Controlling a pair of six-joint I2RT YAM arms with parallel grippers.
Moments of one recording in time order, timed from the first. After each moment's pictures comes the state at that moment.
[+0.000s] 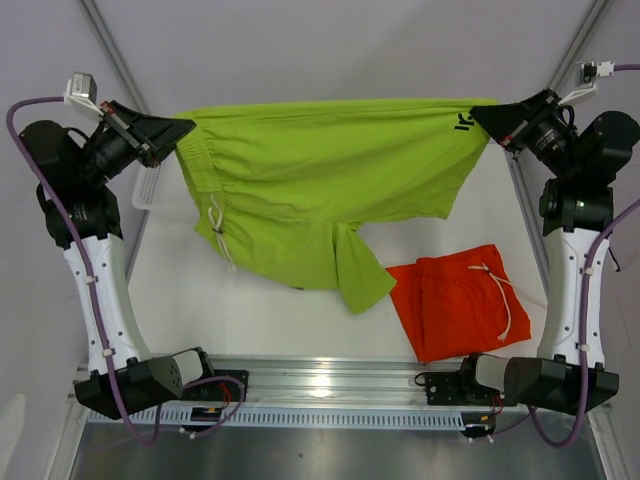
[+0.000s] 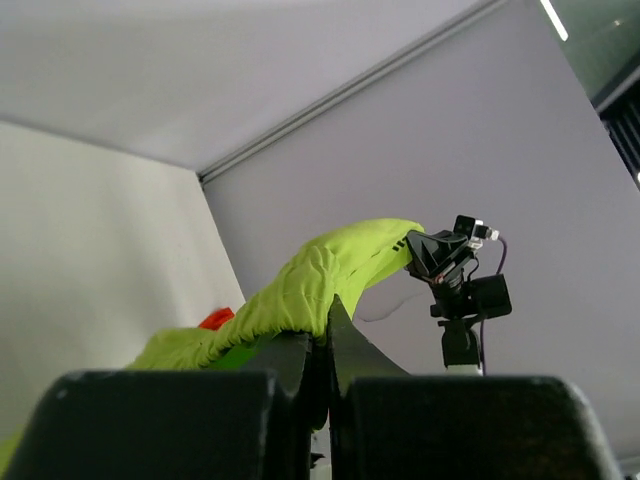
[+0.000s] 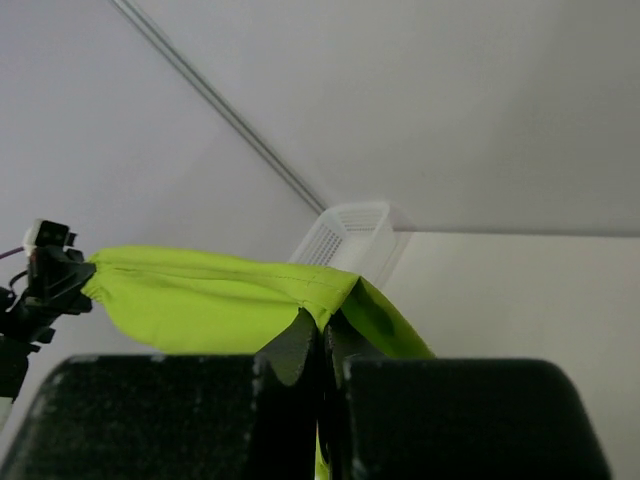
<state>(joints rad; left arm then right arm) 0.36 1.18 1.55 -0.13 1.05 -1.22 -0.21 1.22 1.55 -0.08 -0.80 0.80</state>
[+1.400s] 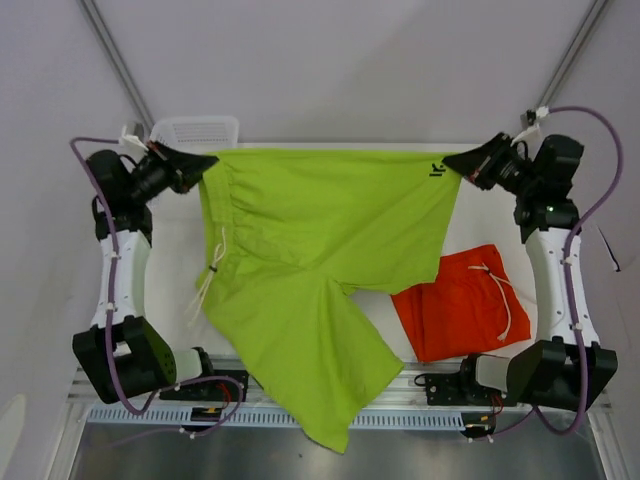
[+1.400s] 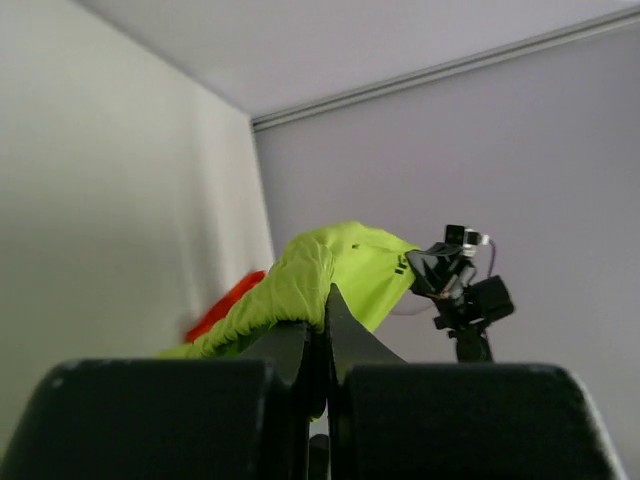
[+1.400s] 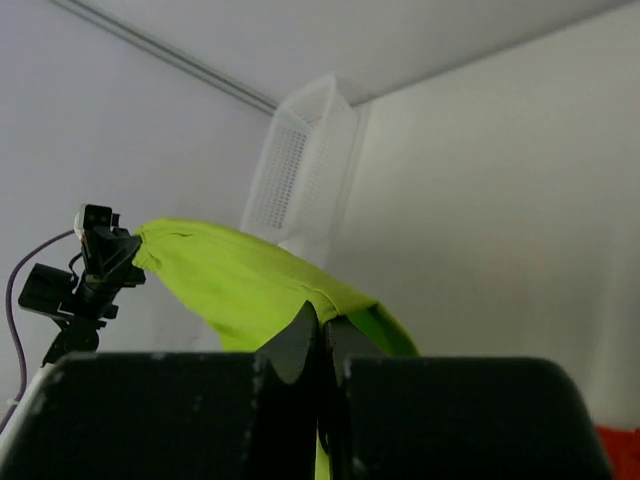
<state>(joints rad) 0.32 1.27 1.18 0.10 1.00 -1.21 -0.16 1.26 1.34 -0.22 -0.80 0.76</state>
